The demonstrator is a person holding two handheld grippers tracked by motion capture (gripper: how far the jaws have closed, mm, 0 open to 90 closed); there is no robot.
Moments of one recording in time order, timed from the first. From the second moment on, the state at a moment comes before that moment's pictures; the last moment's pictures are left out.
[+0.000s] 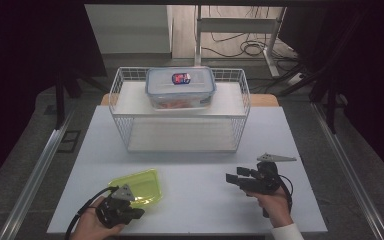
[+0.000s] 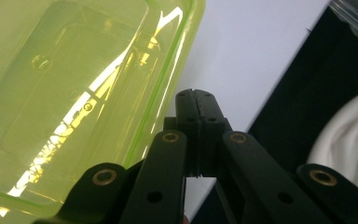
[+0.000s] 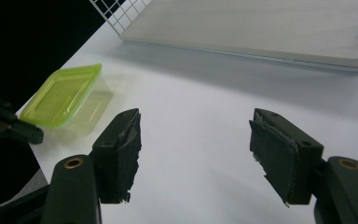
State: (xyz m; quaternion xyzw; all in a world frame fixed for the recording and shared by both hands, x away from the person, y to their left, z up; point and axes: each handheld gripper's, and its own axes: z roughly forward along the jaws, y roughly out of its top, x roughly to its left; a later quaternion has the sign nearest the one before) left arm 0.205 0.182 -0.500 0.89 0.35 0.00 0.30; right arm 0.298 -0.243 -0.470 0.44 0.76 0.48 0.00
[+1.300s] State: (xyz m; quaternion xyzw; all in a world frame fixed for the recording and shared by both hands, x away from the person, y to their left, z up) left arm 0.250 0.268 -0.505 0.80 0.51 0.03 0.31; right arm 0.299 -0.245 -0.470 0.44 0.76 0.48 0.01
